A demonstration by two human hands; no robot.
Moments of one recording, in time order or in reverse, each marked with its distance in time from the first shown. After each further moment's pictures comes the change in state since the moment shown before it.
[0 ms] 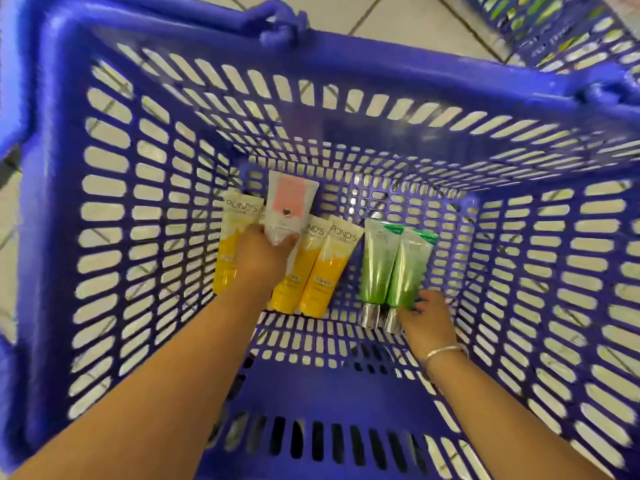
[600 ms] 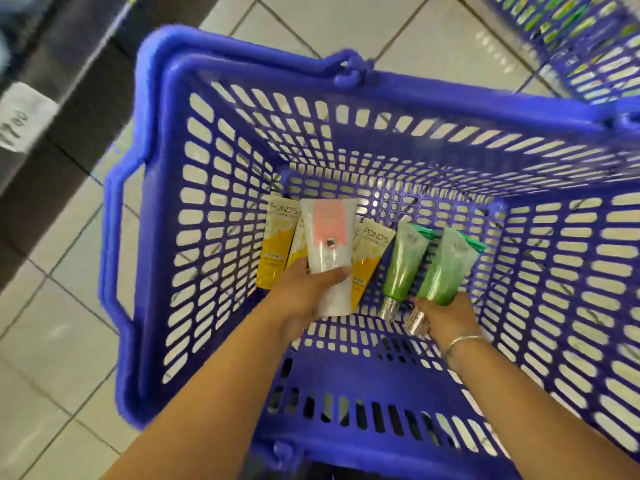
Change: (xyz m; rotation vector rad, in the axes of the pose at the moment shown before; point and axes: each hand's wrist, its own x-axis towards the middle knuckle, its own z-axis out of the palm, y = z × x) left_hand -0.054 -0.006 -0.039 -0.563 -0.541 -0.297; right_hand -0.001 -0.006 0.011 0.188 -0.022 0.153
